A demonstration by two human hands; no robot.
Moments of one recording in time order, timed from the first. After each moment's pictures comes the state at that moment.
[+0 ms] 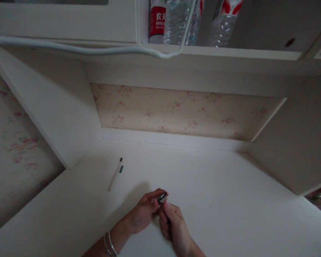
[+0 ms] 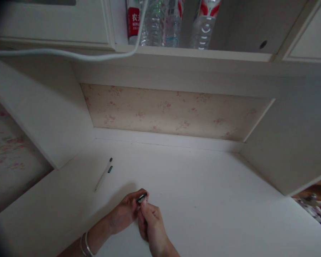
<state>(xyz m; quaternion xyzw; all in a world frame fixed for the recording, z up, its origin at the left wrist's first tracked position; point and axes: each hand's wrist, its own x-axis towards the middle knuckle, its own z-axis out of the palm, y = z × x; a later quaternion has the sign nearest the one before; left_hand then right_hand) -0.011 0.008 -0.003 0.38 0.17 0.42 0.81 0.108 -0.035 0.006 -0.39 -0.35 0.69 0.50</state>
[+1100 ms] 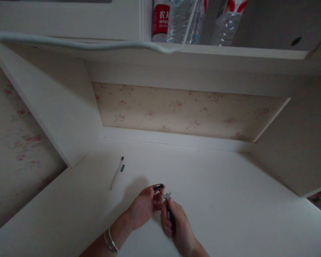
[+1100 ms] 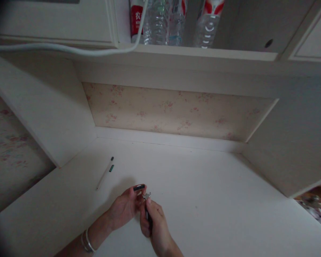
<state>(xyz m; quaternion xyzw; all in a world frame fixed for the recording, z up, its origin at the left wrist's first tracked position) -0.015 0.015 -0.010 0.23 0.17 0.45 0.85 0.116 -0.035 -0.003 -0.30 -0.33 0.73 0.51</state>
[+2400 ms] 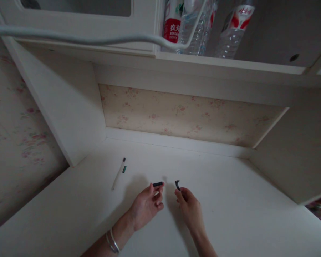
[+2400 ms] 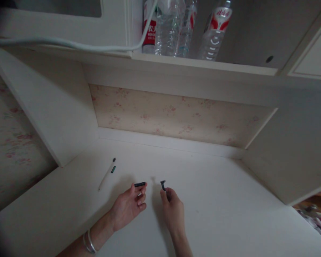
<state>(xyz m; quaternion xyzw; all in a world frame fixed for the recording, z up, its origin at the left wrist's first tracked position) -0.016 0.016 0.003 0.20 0.13 0.45 0.86 0.165 0.006 -0.022 -0.65 -0.49 0.33 0.48</state>
